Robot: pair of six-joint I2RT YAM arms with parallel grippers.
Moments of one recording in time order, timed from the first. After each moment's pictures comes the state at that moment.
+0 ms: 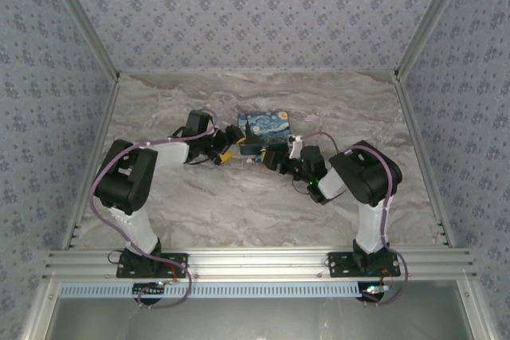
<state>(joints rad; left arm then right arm) -0.39 1.80 0.93 0.07 0.54 -1.07 0.54 1.94 0.51 1.14 -0.34 0.75</state>
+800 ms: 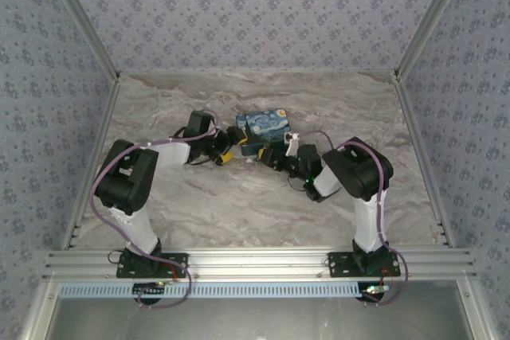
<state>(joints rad) -0.40 1.80 0.93 0.07 0.54 -1.07 0.54 2.02 0.56 1.23 -0.36 0.80</state>
